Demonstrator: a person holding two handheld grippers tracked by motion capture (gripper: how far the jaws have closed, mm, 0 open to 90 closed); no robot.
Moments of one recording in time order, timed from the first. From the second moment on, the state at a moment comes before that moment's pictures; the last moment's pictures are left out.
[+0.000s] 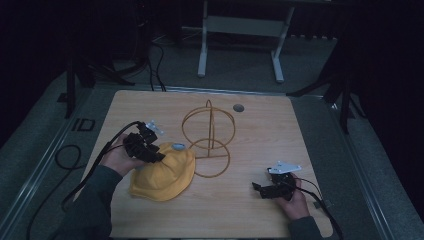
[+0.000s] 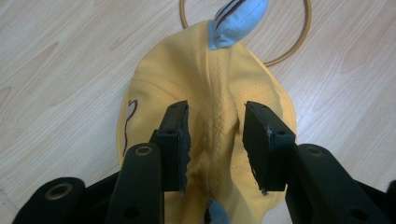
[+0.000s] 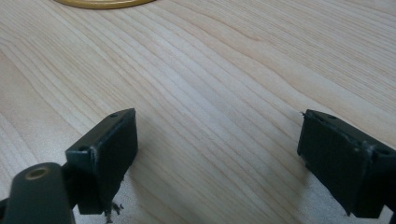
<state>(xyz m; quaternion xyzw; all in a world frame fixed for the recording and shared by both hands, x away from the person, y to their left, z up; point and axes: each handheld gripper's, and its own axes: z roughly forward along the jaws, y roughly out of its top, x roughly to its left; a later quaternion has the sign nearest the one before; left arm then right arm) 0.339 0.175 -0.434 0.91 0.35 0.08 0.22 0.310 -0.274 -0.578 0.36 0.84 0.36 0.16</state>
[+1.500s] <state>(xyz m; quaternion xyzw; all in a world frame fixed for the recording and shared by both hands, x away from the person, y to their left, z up) 0.354 0.154 -0.446 0.94 0.32 0.06 0.12 0.310 -0.274 -0.578 0.36 0.84 0.36 0.16</state>
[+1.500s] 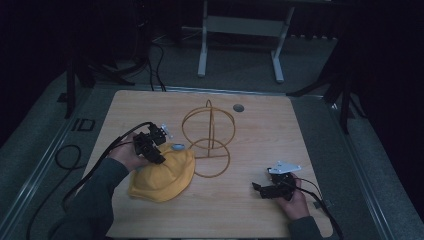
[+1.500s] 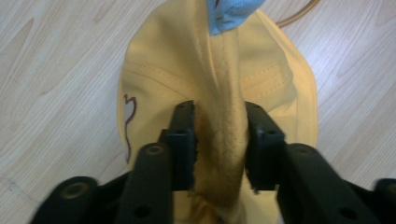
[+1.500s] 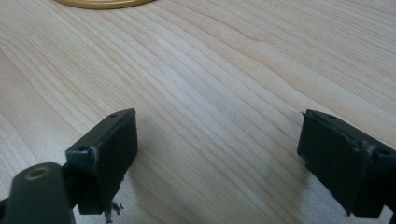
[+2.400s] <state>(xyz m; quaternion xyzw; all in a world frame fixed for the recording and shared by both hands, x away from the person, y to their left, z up) 0.344 0.178 -0.425 0.95 0.26 0.06 0.14 0.310 -0.274 -0.578 0.36 0.84 0.36 0.16</state>
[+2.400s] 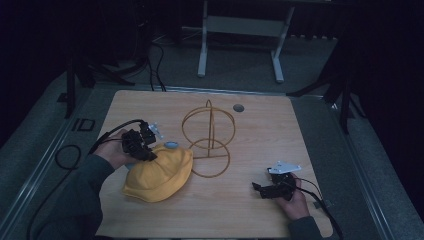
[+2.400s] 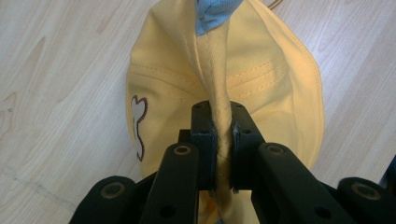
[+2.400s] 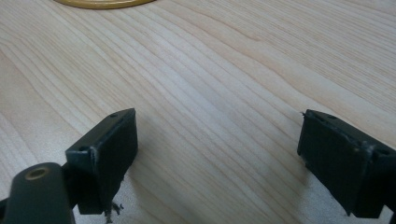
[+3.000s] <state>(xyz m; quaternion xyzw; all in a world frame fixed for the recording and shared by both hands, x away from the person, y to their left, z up) 0.336 0.197 -0.406 0.95 0.24 0.07 0.18 0.310 -0.274 -0.578 0.36 0.84 0.36 0.16</state>
